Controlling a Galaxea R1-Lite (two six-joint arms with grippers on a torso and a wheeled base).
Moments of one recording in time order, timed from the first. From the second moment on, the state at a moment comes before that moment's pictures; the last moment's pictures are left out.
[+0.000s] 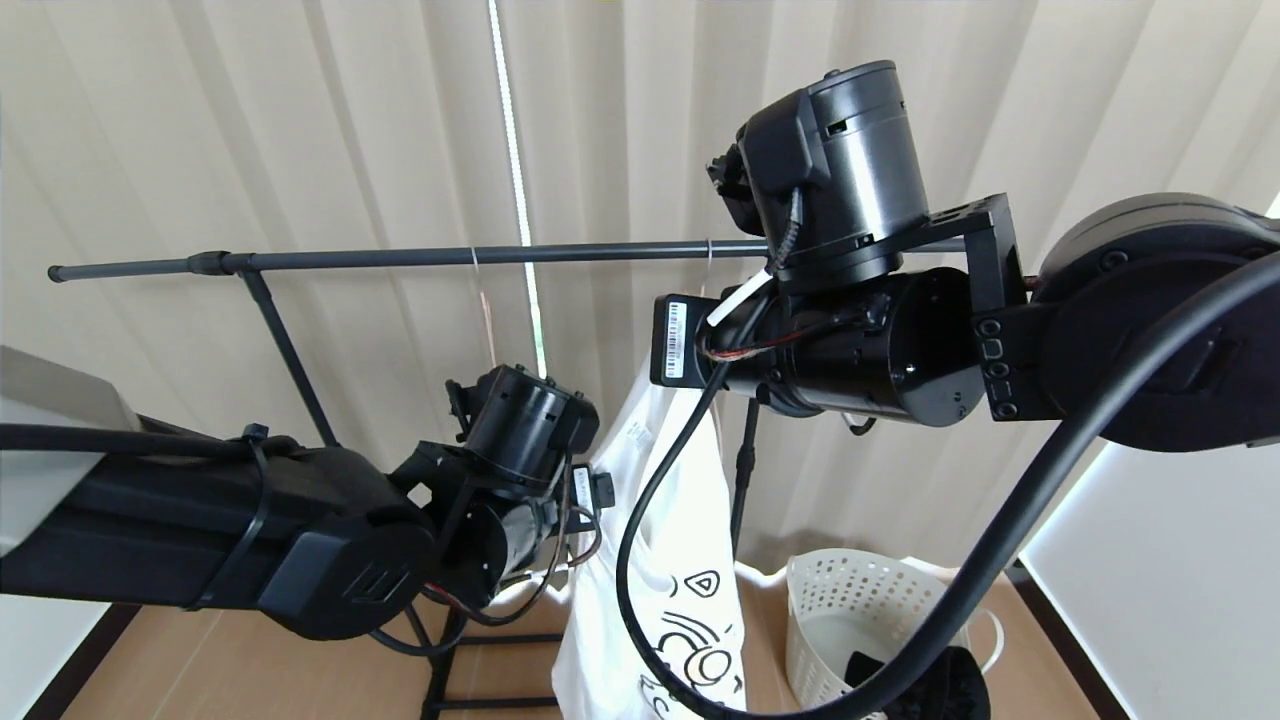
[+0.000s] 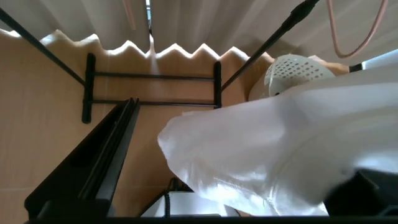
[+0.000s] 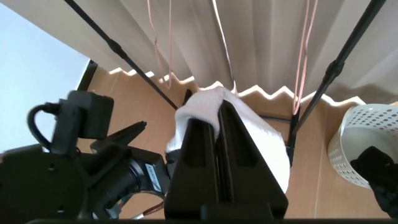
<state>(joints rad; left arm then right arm) -0.69 1.89 -0.99 -0.17 0.47 -0.56 0.88 1.89 -1.64 0.24 -0.41 0.54</state>
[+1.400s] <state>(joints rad) -0.67 1.66 -1.06 -0.20 0.46 -0.37 0.76 1.86 -1.46 0.00 -0.61 0.30</state>
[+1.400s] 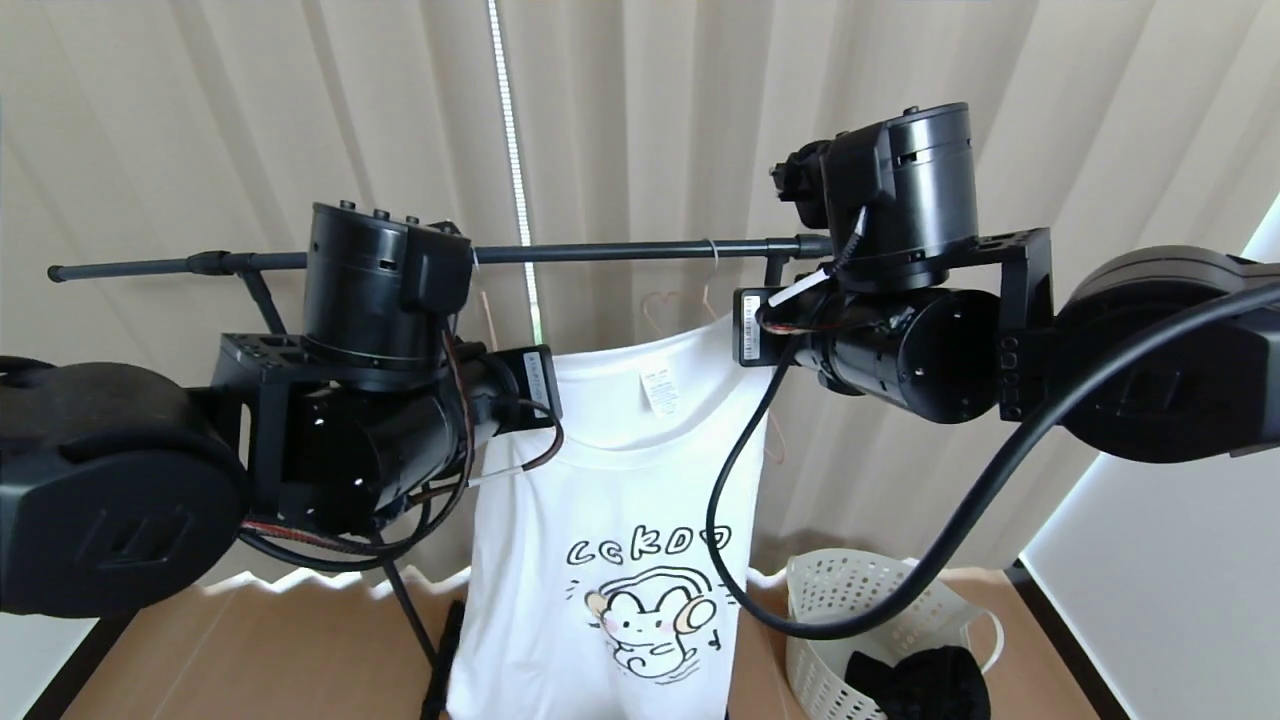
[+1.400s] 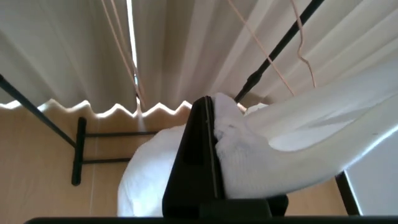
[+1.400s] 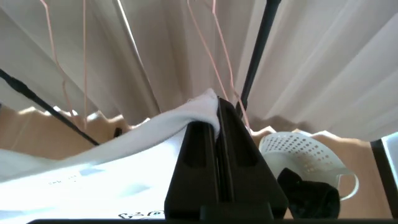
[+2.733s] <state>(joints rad) -0.60 1.80 -1.42 -0.21 0.18 -0.17 0.89 1.55 -1.10 -0.04 -0.39 0.00</state>
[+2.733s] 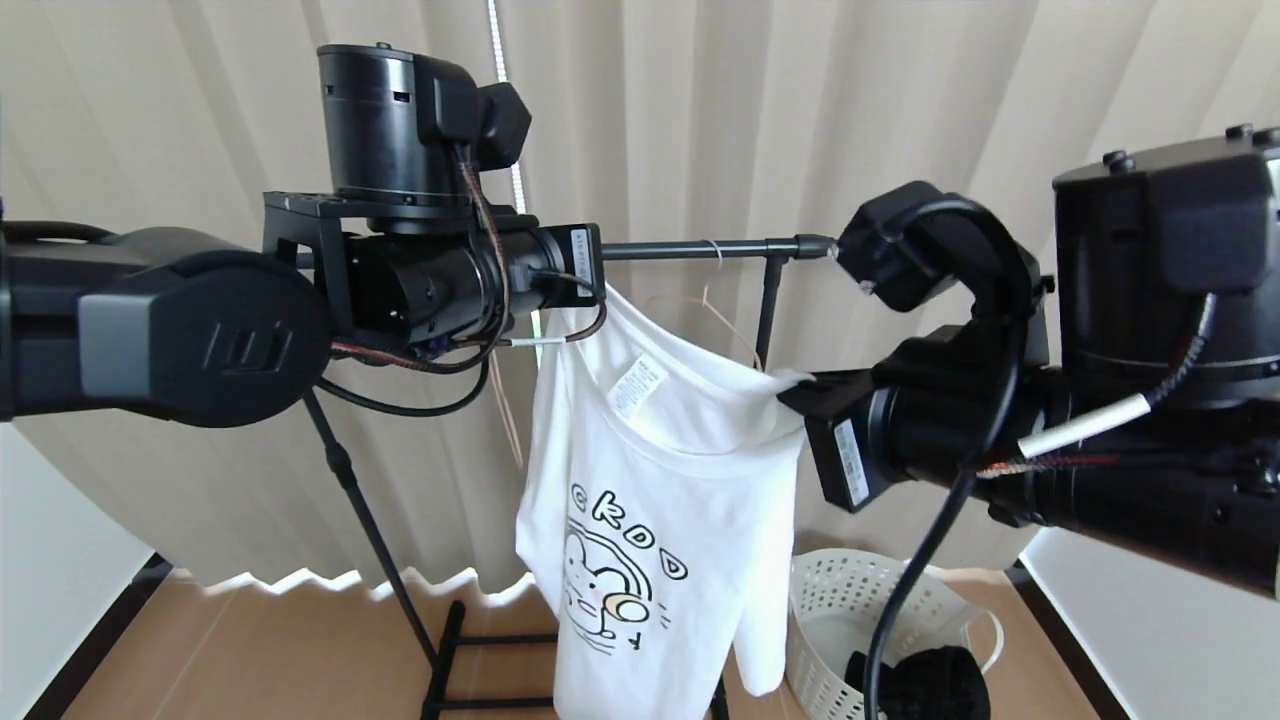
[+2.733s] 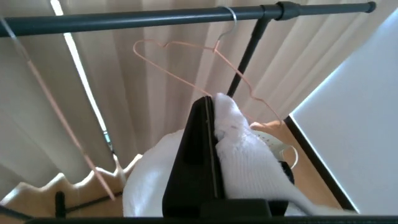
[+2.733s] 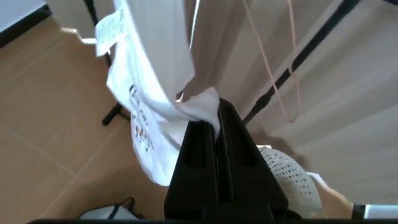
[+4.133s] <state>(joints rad) -0.59 1.80 -1.44 -0.20 -0.01 -0.17 1.07 1.74 -1.10 -0.24 -0.33 0.11</state>
